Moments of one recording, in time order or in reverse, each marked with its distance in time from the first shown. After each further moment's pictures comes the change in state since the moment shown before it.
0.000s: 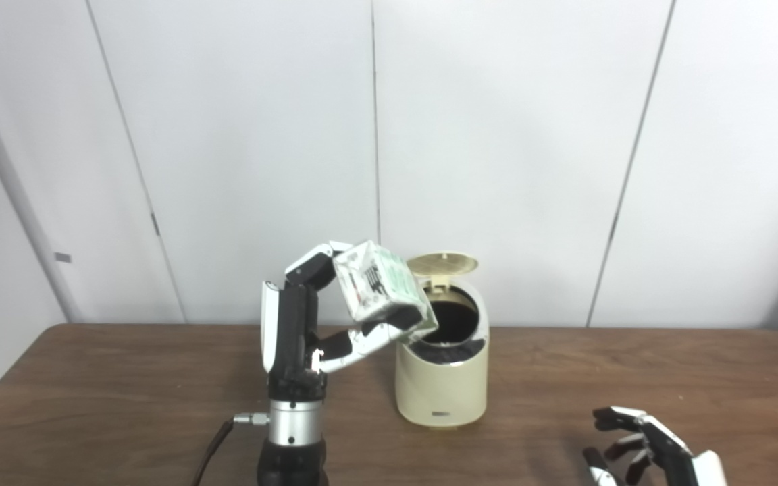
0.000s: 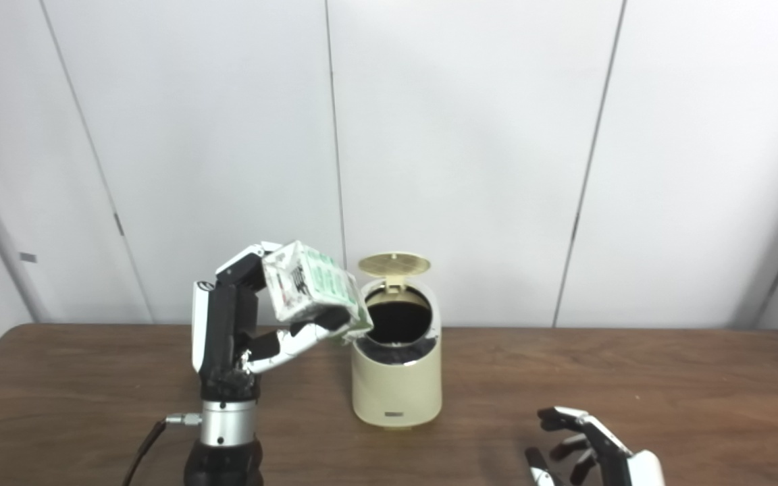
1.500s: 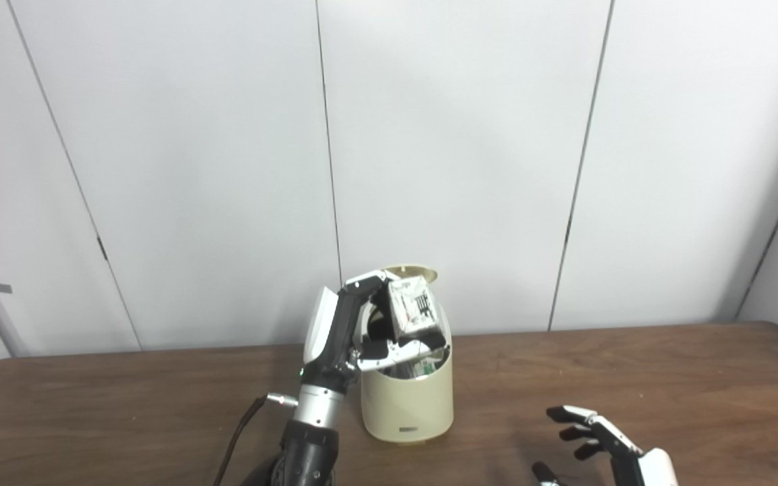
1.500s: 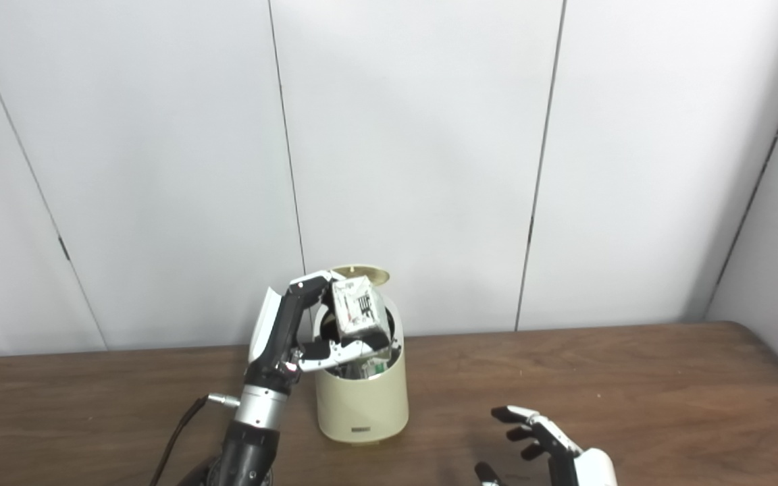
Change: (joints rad) left arm -0.278 0.136 -0.348 0.499 -0.016 -0.003 0.217; right arm 0.033 0.012 0.079 -0.044 -0.067 0.039 -0.085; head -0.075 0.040
